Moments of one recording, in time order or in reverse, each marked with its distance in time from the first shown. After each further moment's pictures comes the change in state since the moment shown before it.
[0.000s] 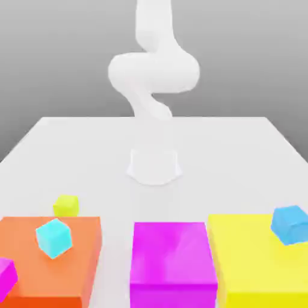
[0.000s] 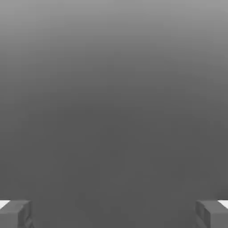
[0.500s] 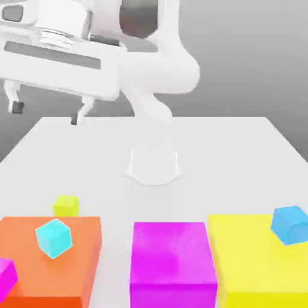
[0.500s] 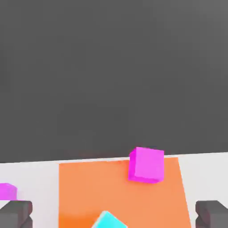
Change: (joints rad) arm -0.201 0.324 -0.192 -0.301 -0.207 0.255 -0.173
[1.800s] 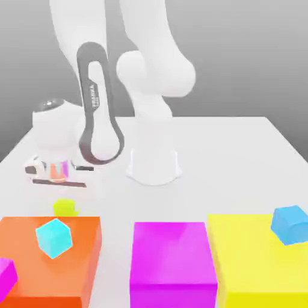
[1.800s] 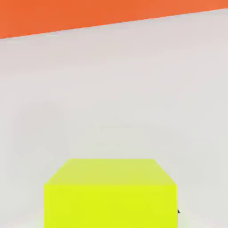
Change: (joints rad) arm -0.483 0.652 0.192 -0.257 0.642 0.541 -0.804
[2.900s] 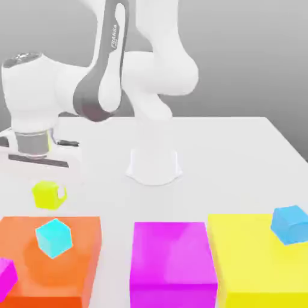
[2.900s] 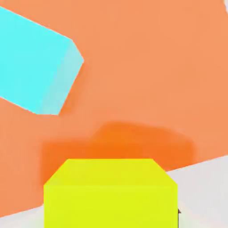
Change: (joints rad) arm 0.265 -0.334 -0.138 0.204 -0.385 -0.533 0.679
